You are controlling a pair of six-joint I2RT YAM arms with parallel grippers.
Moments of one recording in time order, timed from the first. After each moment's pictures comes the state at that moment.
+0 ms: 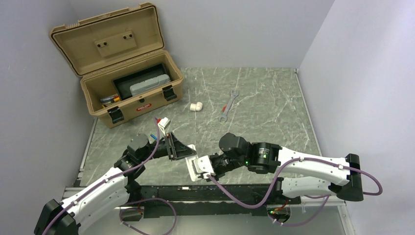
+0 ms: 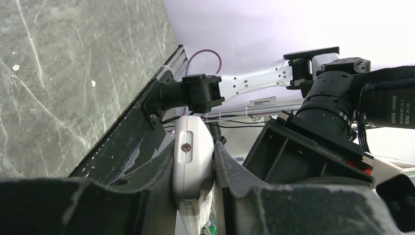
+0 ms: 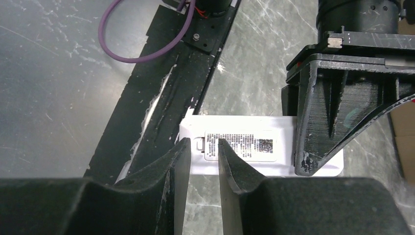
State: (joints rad) left arm -0.63 0.70 0.27 0.38 0.66 -1.25; right arm 1.30 1.06 0.94 -0.42 -0.44 -0.53
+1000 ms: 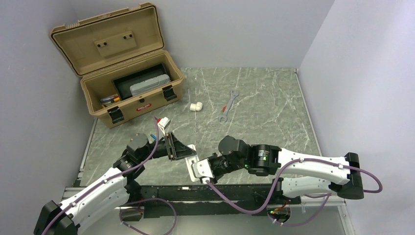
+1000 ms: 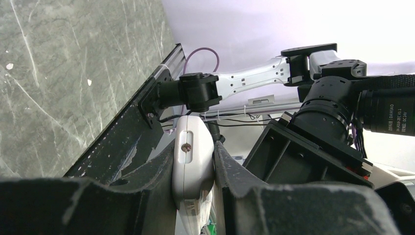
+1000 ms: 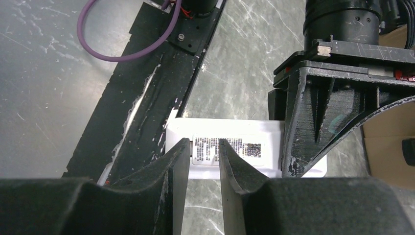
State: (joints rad) left arm -0.63 0.68 0.28 0.35 0.66 -1.25; right arm 1.34 1.06 0.94 -0.39 -0.34 -0.59
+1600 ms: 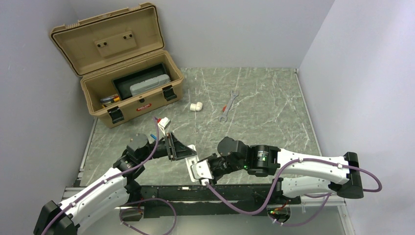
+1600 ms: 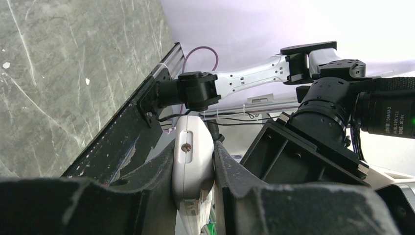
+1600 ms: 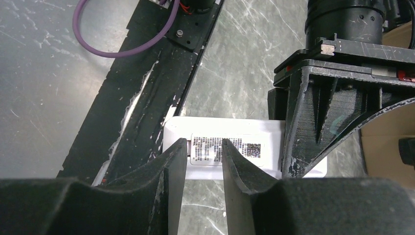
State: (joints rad) left arm -0.64 0.68 0.28 0.35 0.66 -1.25; right arm 1.35 1.07 0.94 -0.39 -0.32 -0.60
